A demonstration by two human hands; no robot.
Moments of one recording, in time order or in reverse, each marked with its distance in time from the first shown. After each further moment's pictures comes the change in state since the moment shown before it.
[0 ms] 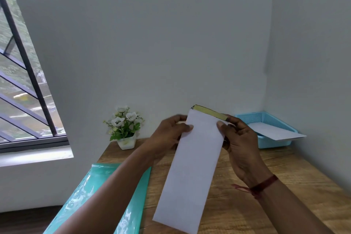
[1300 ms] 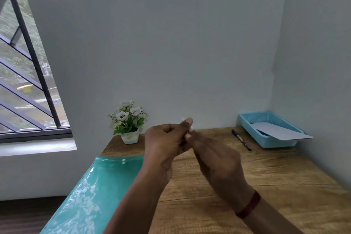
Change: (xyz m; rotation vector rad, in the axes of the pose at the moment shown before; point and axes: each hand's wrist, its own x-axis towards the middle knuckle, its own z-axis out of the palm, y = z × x) left_hand -0.051 0.009 0.027 -0.344 0.495 0.019; right_hand -0.049 0.027 0.026 -1.063 -0.326 -1.307
